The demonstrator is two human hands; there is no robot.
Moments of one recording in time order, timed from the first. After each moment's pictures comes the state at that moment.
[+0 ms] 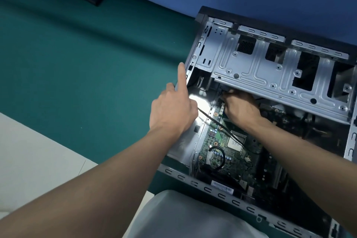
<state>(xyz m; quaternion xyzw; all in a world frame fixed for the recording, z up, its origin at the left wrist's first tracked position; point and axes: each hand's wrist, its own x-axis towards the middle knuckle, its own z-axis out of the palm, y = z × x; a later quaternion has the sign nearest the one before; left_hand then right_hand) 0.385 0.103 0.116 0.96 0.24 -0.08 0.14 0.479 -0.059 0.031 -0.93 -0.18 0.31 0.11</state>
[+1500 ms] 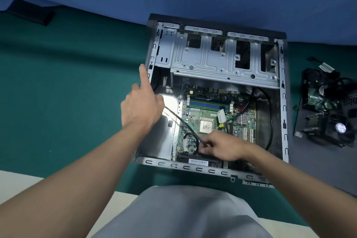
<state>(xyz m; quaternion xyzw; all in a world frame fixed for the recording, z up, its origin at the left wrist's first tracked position) 0.385 0.107 0.116 0.96 0.22 -0.07 0.17 0.377 -0.125 0.090 -0.77 -0.16 0.56 0.24</state>
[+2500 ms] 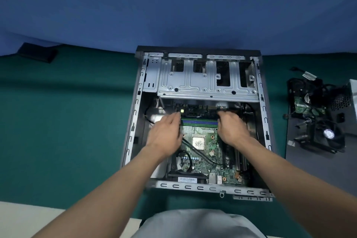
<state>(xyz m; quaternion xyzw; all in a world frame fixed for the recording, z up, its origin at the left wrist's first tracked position) 0.385 0.049 0.093 0.97 -0.05 -0.18 0.13 0.432 -0.154 0.079 -0.96 -0.02 0.22 0.14</state>
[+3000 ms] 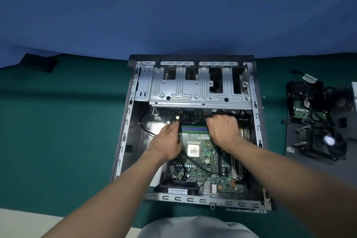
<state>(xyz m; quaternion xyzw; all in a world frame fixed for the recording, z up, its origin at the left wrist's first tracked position) 0.399 0.033 0.074 0.93 0.01 -0.31 0.19 0.452 -0.148 0.080 -0.97 -0.18 0.15 -0.04</state>
